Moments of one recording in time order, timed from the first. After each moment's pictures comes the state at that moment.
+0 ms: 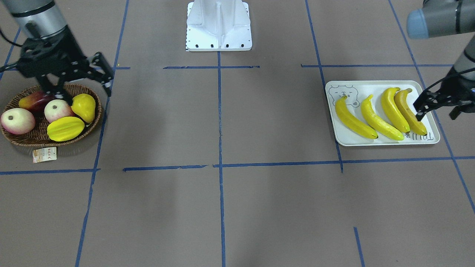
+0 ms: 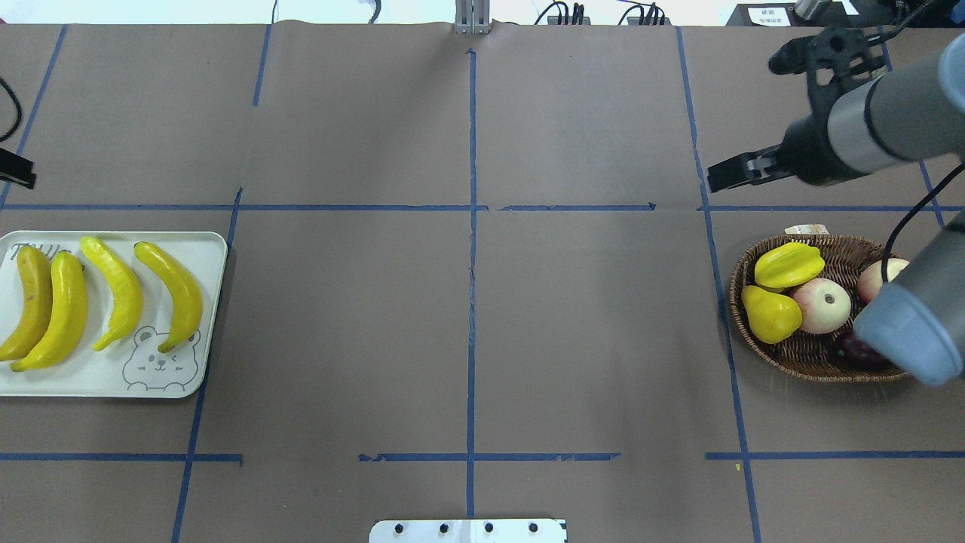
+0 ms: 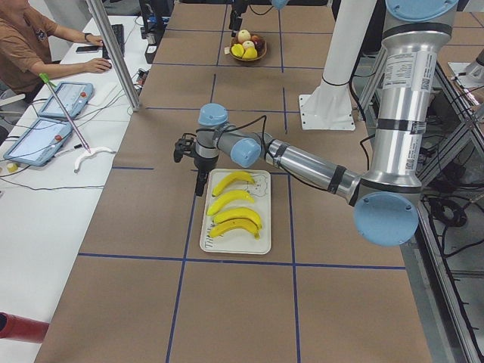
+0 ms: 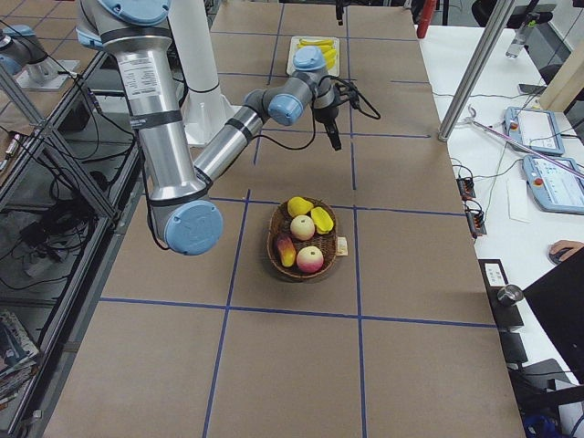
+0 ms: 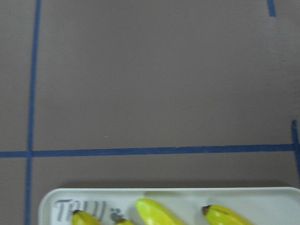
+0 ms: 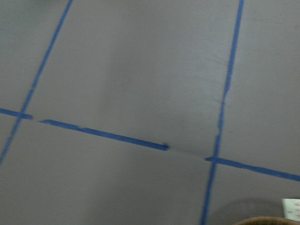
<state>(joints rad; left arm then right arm) -1.23 -1.61 -1.84 -1.74 -2.09 -0.47 0.97 -1.34 2.07 -1.52 2.03 0.67</state>
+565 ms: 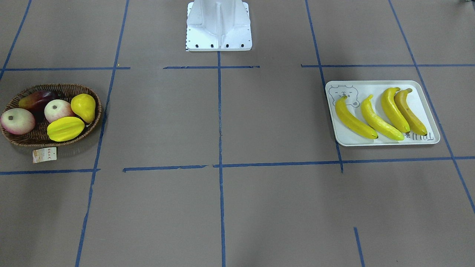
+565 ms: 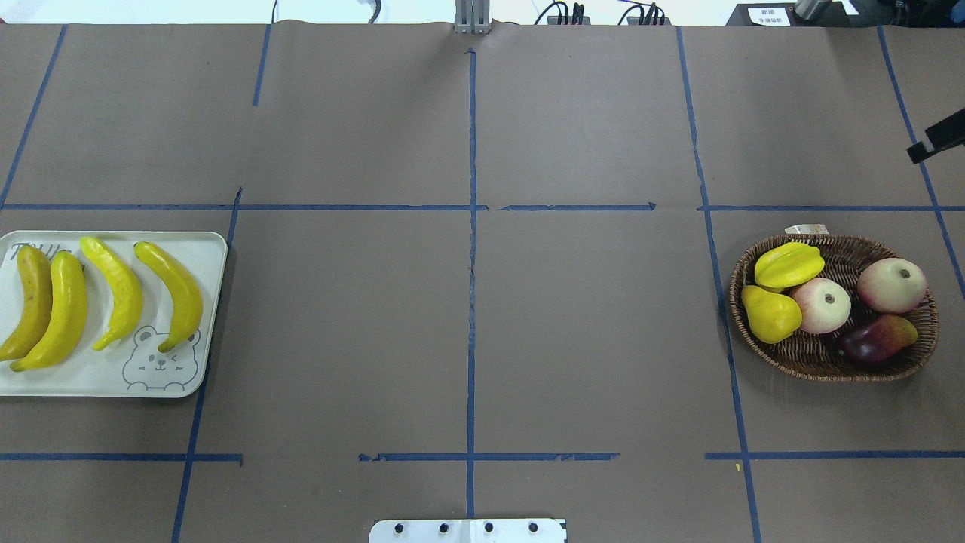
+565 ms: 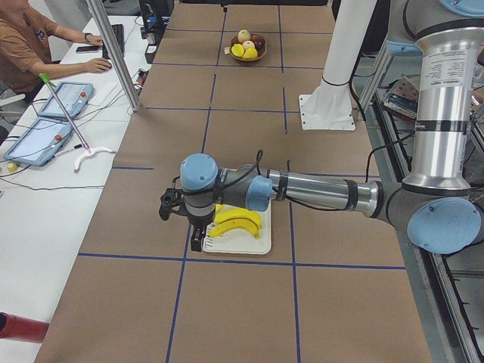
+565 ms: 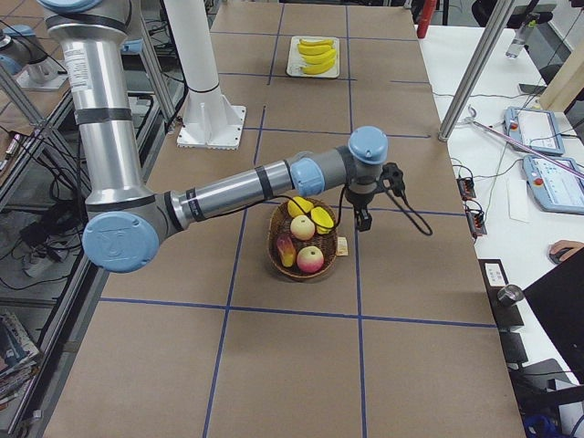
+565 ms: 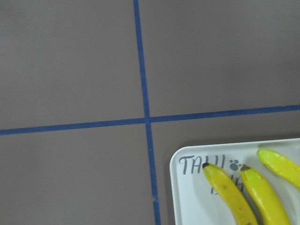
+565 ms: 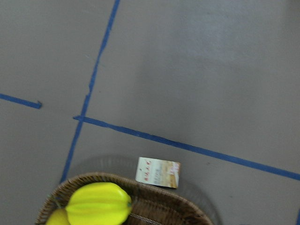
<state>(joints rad) -1.58 -1.54 -1.68 -1.61 -2.35 -0.02 1.41 -1.47 1.74 -1.53 2.47 0.09</state>
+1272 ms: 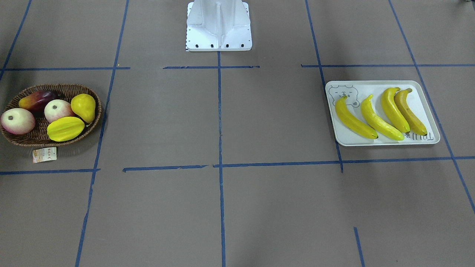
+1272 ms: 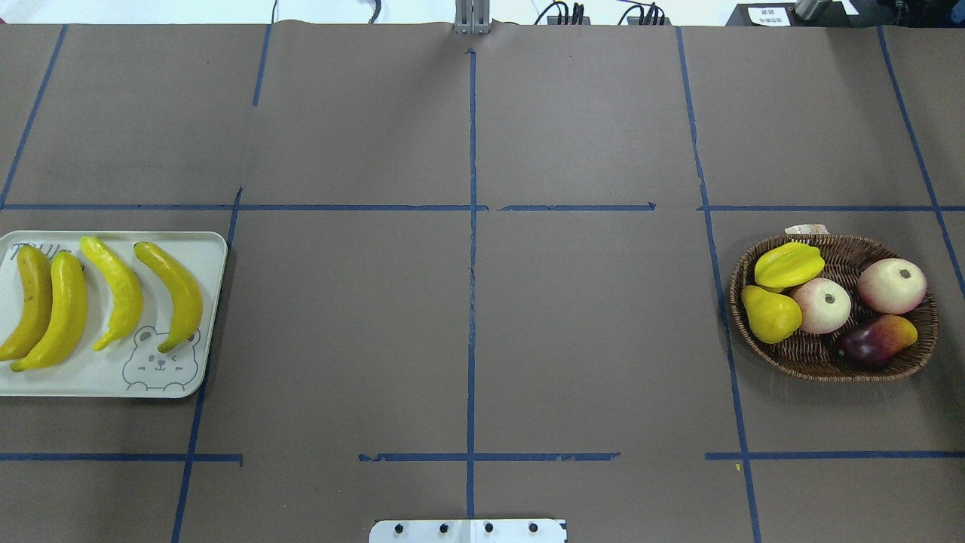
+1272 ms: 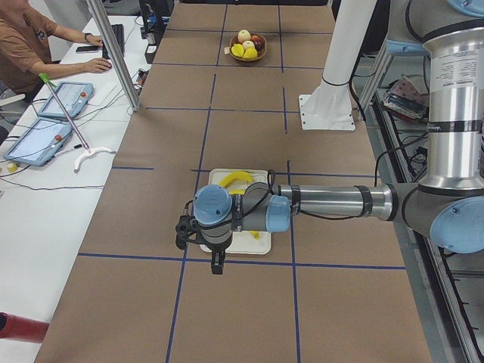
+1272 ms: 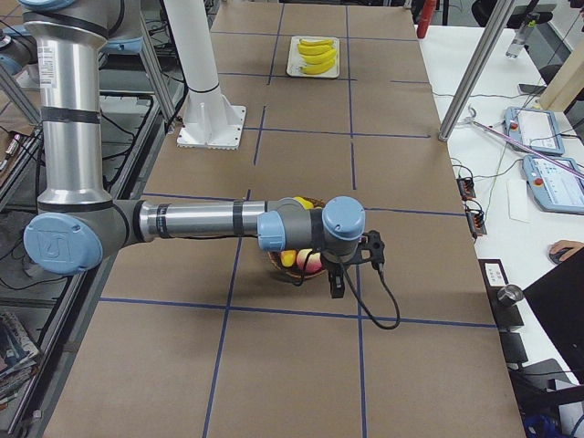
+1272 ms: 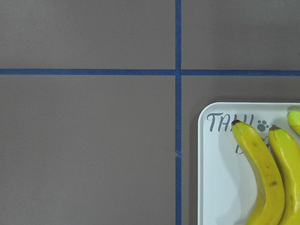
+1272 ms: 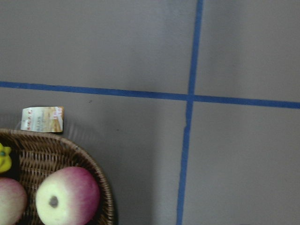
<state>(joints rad) -1.61 -1.47 -1.66 -1.58 -2.41 0.02 1.57 -1.62 1.64 -1.53 2.43 -0.02</state>
